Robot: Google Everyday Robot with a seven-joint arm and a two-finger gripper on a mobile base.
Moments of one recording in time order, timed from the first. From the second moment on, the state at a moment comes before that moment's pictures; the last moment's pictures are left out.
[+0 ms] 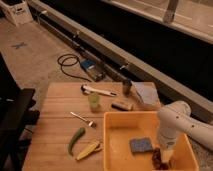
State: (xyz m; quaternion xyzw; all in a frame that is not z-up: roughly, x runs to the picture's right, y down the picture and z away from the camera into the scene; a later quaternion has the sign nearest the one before) arm 0.289 0.328 0.720 -0.47 -0.01 0.00 0.88
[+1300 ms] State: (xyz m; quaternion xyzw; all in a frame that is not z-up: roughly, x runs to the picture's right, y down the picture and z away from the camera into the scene) arm 0.292 0.298 0.714 -0.45 -0.01 0.05 0.89
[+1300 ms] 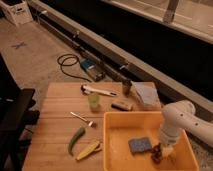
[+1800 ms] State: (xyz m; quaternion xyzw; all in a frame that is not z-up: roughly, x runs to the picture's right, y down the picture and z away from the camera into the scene) arm 0.293 0.201 0.690 -0.37 0.01 0.04 0.93
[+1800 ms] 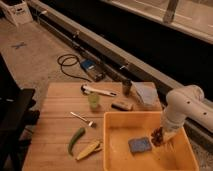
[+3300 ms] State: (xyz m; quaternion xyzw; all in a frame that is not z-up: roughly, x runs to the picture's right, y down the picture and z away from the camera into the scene) arm 0.201 0.035 0.674 -0.23 -0.02 -0.05 0.97
